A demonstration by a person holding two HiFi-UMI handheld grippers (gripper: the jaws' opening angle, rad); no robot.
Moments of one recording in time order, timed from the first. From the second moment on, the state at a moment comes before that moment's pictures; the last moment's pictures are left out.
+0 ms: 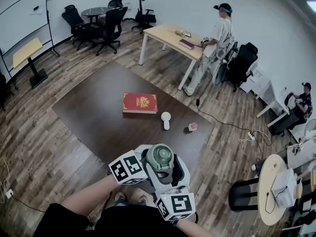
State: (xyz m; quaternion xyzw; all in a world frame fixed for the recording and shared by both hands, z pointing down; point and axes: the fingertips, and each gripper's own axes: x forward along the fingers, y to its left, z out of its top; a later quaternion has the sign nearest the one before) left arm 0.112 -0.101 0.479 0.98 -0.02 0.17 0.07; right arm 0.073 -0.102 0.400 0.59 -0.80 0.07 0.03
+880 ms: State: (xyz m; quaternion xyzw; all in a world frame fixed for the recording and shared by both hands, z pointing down) left arm 0.101 -0.096 0.477 0.99 0.02 0.14 0.06; right arm 0.065 -0.097 0.403 0.28 -0.96 0.03 0.03
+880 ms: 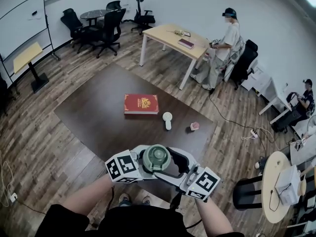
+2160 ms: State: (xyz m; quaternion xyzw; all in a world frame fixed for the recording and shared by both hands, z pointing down) left arm 0.102 -0.109 0.484 0.98 0.01 0.16 0.07; right arm 0.068 -0.111 0.404 0.23 -0.97 0.01 0.08
